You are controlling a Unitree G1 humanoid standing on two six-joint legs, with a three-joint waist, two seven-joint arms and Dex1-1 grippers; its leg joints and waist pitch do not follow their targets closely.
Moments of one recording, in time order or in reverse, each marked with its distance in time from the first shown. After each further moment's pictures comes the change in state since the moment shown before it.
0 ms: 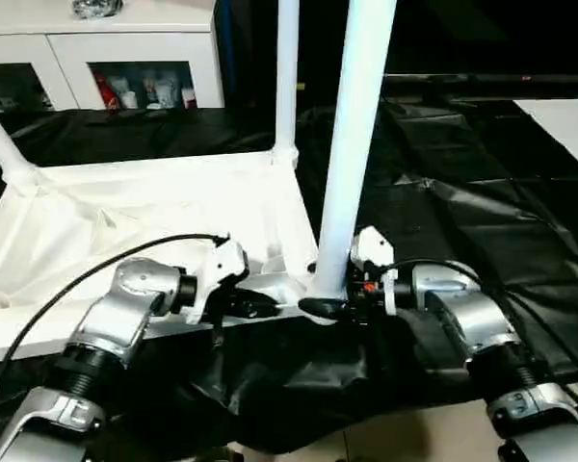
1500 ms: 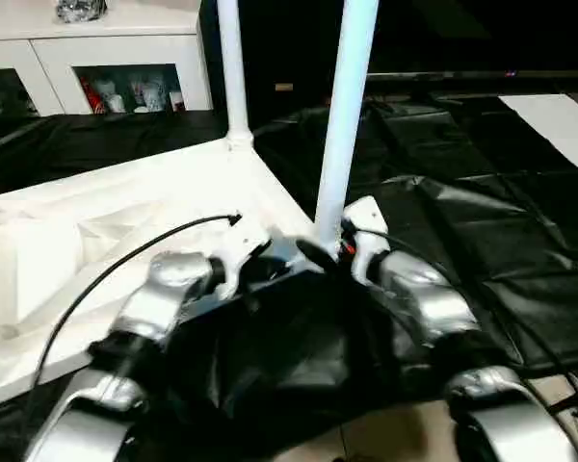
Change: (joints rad) left arm -0.057 -0.138 0.048 0.094 0.074 0.002 0.293; right arm -0.065 0.144 -0.110 0.157 -0.057 -0.032 -0.392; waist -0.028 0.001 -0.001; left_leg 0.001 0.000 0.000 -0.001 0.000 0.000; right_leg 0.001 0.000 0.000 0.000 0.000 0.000
